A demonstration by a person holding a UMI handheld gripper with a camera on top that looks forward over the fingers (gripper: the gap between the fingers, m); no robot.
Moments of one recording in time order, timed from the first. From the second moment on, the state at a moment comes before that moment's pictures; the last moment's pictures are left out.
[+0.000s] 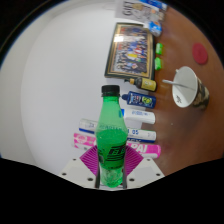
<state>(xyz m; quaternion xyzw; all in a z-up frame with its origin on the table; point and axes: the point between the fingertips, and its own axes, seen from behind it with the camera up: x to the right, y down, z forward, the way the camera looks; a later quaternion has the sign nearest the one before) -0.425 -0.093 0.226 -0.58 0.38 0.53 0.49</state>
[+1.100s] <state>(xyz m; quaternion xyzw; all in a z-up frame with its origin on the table) -0.269 -0.090 0.322 -0.65 0.25 0.40 0.59</state>
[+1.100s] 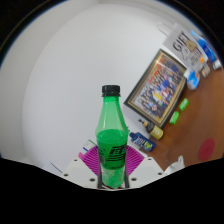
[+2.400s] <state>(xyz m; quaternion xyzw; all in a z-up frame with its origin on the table) -0.092 -0.154 0.122 -0.85 -0.01 0.03 0.53</state>
